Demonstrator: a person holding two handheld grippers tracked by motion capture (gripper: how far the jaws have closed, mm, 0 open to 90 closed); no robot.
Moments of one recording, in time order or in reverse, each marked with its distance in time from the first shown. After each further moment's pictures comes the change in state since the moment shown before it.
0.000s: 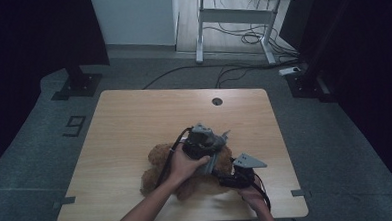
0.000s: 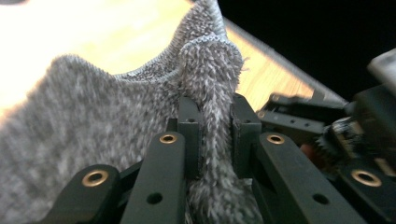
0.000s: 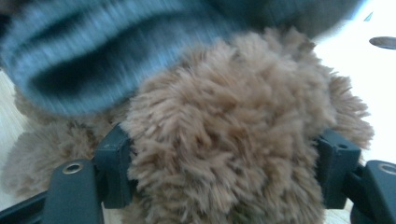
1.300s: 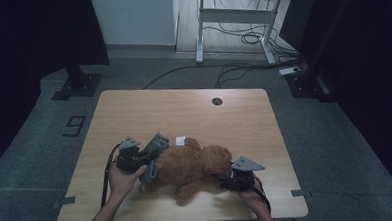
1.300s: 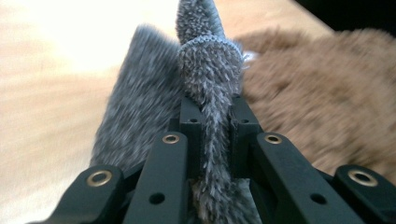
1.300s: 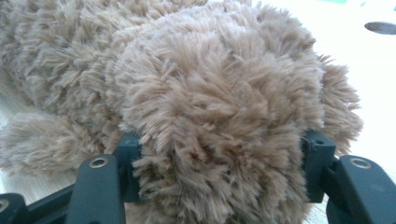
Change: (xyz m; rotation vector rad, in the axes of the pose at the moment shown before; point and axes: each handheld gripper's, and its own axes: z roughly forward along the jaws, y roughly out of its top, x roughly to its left) left arm 0.095 -0.106 -0.131 -0.168 0.222 -0.165; right arm 0.004 -0.007 -0.002 0.055 -0.035 -0.022
